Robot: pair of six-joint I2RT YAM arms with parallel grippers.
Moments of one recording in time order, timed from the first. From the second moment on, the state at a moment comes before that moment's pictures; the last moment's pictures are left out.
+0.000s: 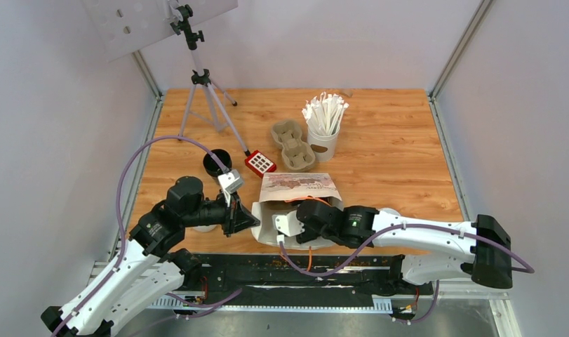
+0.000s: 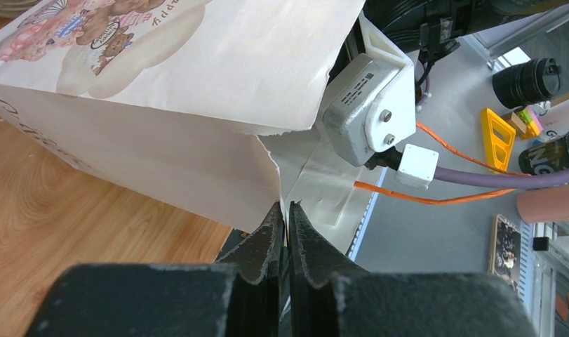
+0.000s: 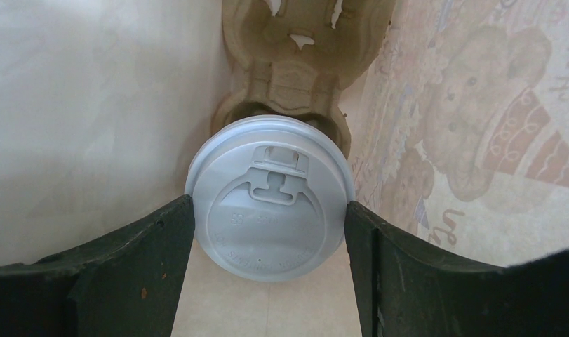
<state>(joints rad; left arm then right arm) -0.67 0.58 0.70 -0.56 0.59 -0.24 1.26 1.22 0.87 -0.52 0.42 -0.78</state>
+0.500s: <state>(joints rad) -0.67 0.60 0.71 -0.55 0.59 -0.25 1.17 1.15 0.81 -0.41 0.34 -0.85</state>
